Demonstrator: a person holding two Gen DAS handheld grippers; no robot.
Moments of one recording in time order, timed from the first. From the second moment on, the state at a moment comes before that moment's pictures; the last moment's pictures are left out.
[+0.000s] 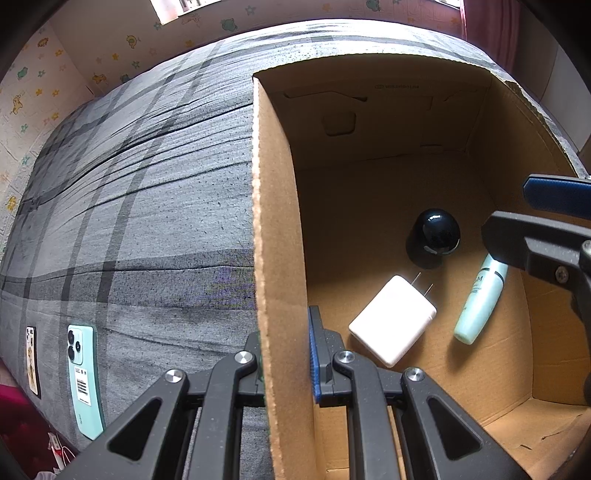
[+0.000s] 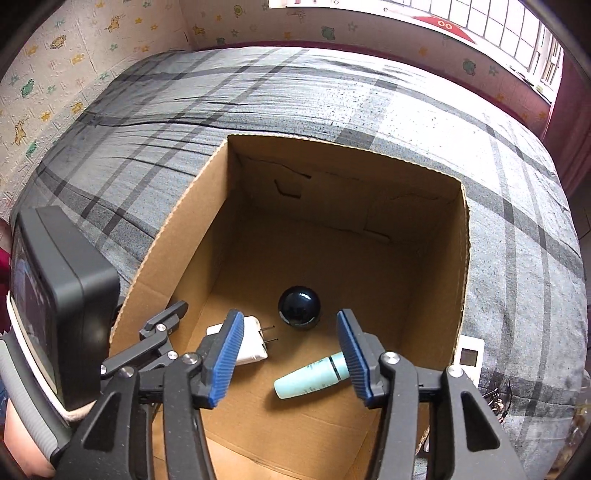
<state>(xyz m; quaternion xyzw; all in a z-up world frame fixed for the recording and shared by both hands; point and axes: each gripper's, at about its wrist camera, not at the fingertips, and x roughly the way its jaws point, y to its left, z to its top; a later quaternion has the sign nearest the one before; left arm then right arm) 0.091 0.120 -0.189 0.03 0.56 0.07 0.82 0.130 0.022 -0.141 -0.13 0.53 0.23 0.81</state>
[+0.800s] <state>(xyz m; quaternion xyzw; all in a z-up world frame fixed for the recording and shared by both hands) 0.090 0.122 -0.190 0.03 0.57 0.07 0.82 0.119 -0.064 -0.103 -0.08 0.49 0.17 0.85</state>
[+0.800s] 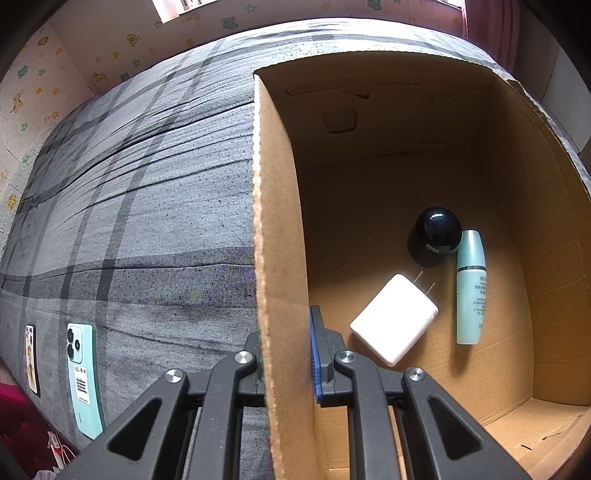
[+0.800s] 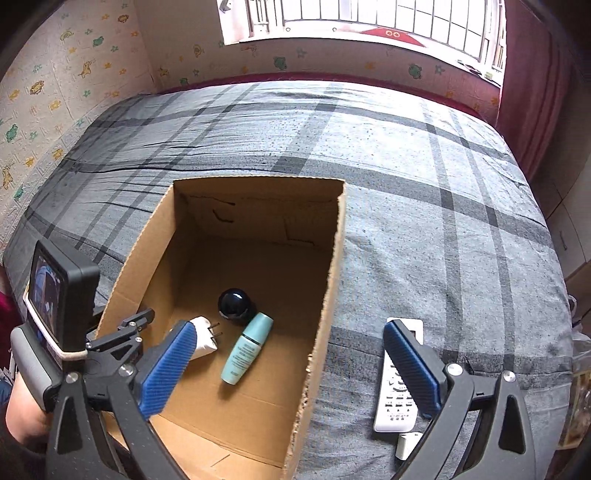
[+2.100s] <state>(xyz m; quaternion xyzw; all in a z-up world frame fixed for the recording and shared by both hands) 0.090 0.118 -0.192 0.04 0.57 0.08 0.82 0.156 -0.261 -0.229 -0.01 0.58 -0.04 0.81</state>
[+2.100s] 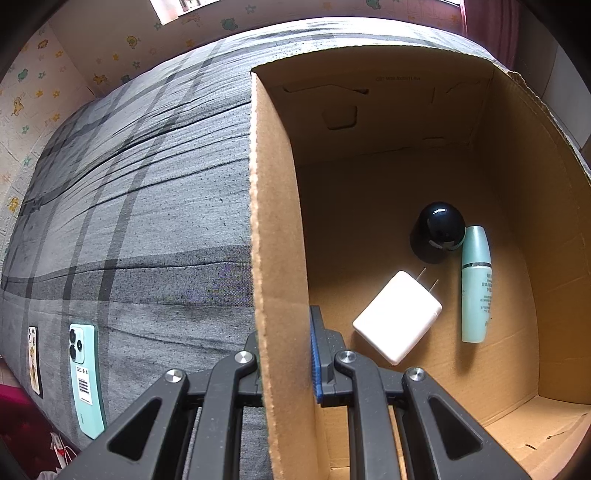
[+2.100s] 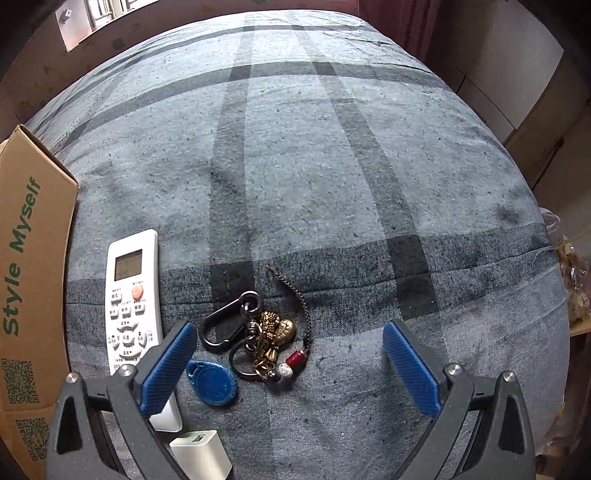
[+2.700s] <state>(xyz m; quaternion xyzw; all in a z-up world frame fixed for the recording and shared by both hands) 0.090 0.117 -0.194 0.04 0.57 0.08 0.82 0.162 -0.262 -0.246 0.02 0.59 -0.03 0.81</state>
